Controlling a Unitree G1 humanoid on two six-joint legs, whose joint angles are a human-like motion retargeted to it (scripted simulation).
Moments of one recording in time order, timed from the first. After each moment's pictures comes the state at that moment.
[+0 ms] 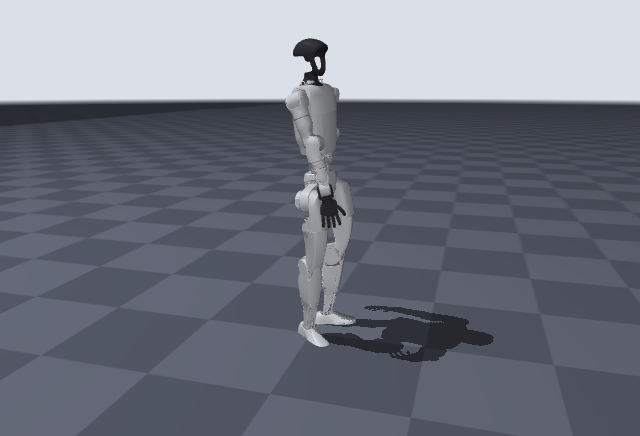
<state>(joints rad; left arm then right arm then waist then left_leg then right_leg) 0.22 0.16 -0.13 1.70 0.02 0.08 -0.16 -0.33 -0.07 0.03 1.64 -0.50 0.04 0.16 -0.01 0.04 -0.02 0.07 0.04 0.39 0.07 -0.16 -0.07 0.11 -0.02 -0.46 0.02 -0.04 -0.04</state>
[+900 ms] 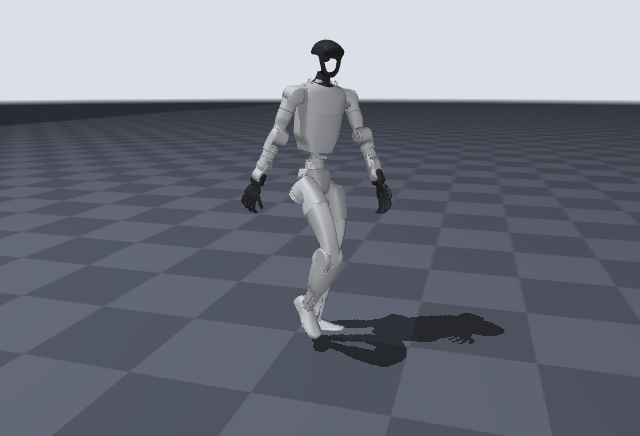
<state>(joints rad) -0.60 0.14 -0.03 1.56 -0.09 0.03 -0.02 0.12 -0.27 -0.16 1.58 -0.56 0.05 0.10 -0.31 0.06 0.20 0.08 0.12 0.45 0.08 -0.21 0.04 -0.57 -0.20 -0.37 1.25 0.12 -0.11</state>
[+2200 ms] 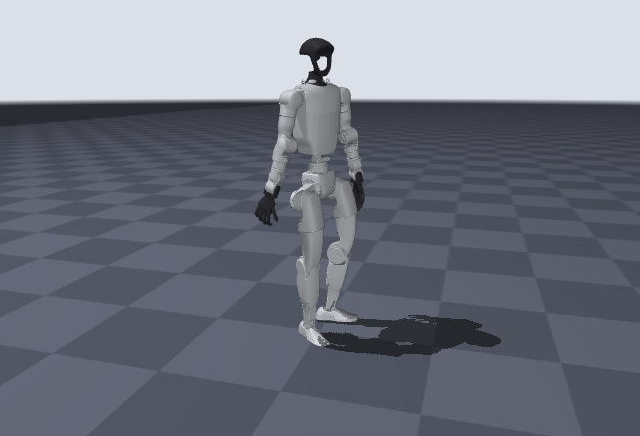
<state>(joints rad) -0.05 0.18 -0.14 1.48 0.15 0.17 -0.04 0.03 -0.21 -0.09 1.70 -0.38 0.12 -0.01 -0.14 -0.02 0.03 0.02 0.12 0.50 0.21 -0.17 -0.10 0.06 -0.01 -0.34 0.02 -0.01 -0.04</state>
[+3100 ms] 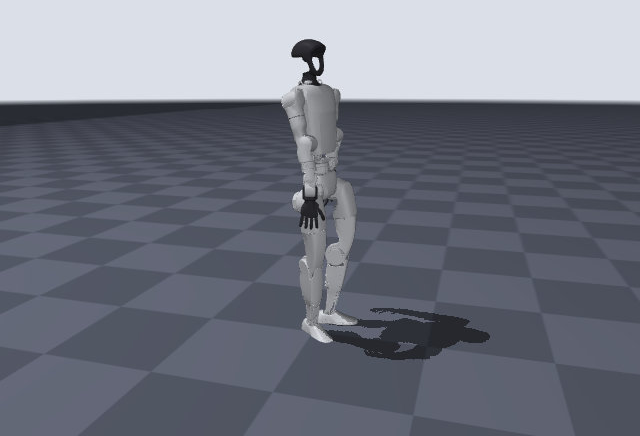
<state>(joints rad) 0.19 0.17 0.03 1.67 0.01 0.14 -0.11 -0.23 -0.06 0.06 1.70 -0.56 0.15 0.14 0.03 -0.02 -0.06 0.06 0.07 0.50 0.15 -0.13 -0.07 0.10 0.04 -0.33 0.04 -0.06 -0.09</state>
